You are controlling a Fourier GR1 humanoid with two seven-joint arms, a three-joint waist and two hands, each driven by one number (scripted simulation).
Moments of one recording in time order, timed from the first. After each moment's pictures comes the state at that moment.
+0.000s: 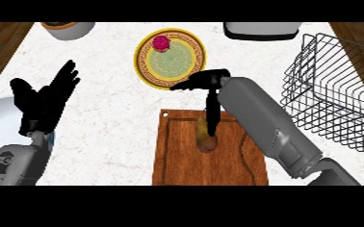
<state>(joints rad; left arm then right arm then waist) -0.21 0.40 -0.03 -1.37 0.23 0.09 0.19 -1.00 -0.09 0.53 -0.56 0.28 0.75 -0.02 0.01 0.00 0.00</state>
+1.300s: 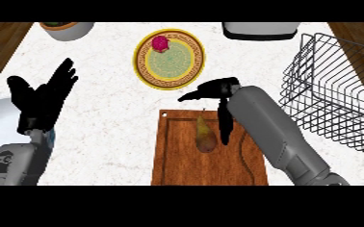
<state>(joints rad) -0.22 0.34 0.05 -1.38 0.15 0.03 0.22 -0.87 -0.11 0.43 -0.67 0.51 0.86 -0.14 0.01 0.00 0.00</state>
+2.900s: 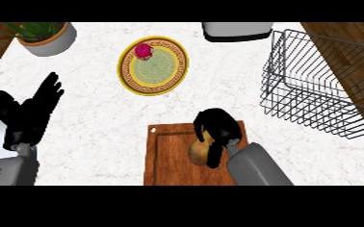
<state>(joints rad) -0.14 0.33 0.15 -1.37 0.13 0.00 0.20 -0.36 -0.02 0.45 -1.17 0.80 0.24 0.21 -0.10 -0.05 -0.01</state>
